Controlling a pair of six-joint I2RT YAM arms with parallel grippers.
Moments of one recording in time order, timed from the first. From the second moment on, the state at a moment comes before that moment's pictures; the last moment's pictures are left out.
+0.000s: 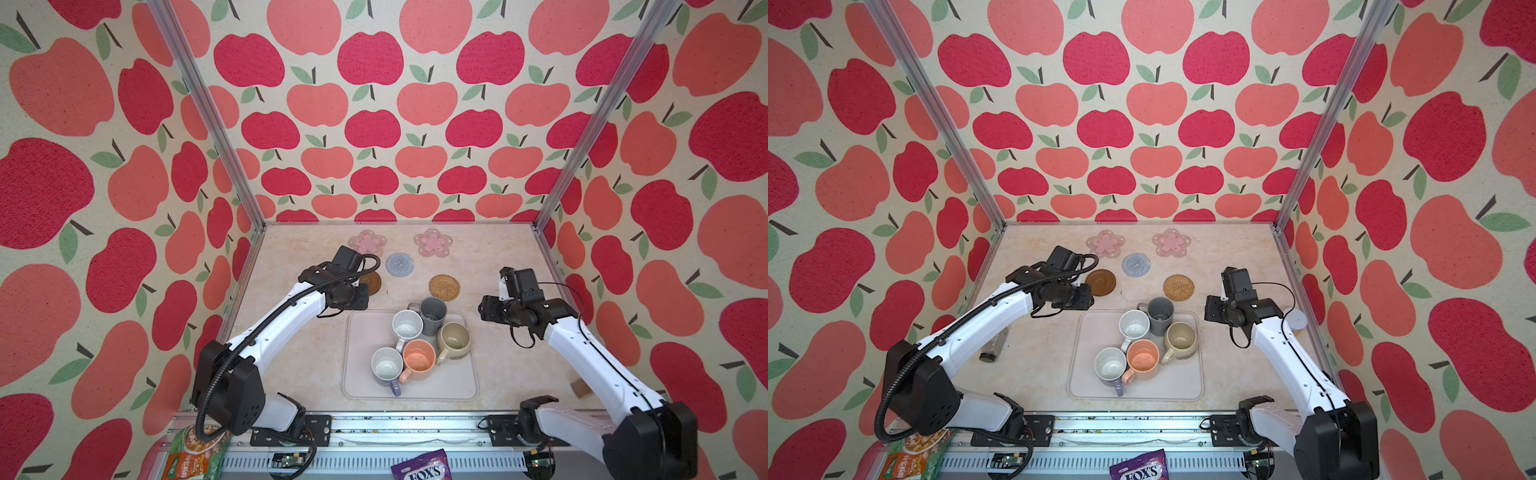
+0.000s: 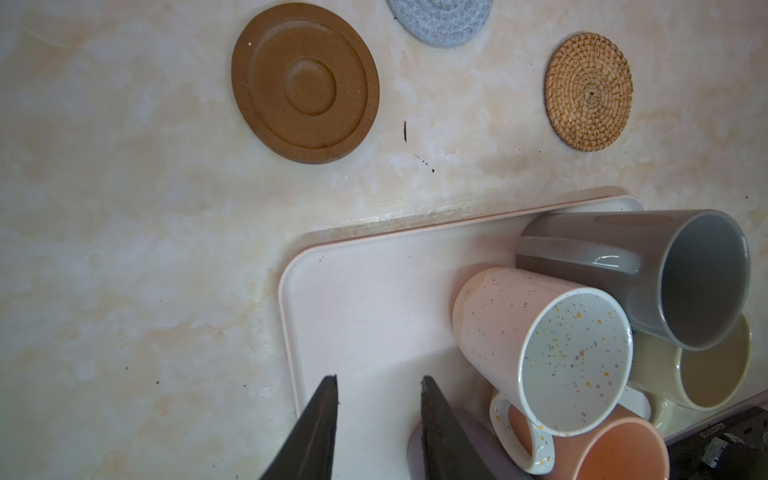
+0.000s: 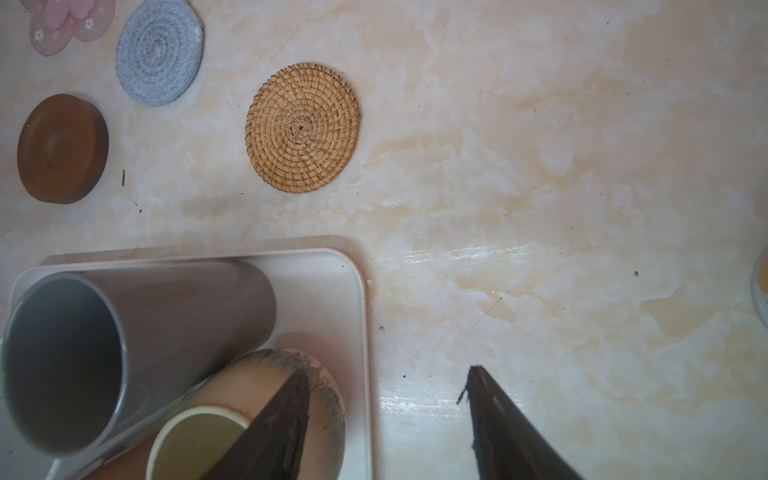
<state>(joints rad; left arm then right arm) -0.51 1.40 1.19 -0.89 0.07 -0.39 0.32 1.12 0.84 -0.70 -0.02 0.34</state>
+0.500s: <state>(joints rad) -0.54 1.11 0.95 -1.00 0.05 -0.63 0.32 1.19 0.87 -0.61 -0.04 0.34</state>
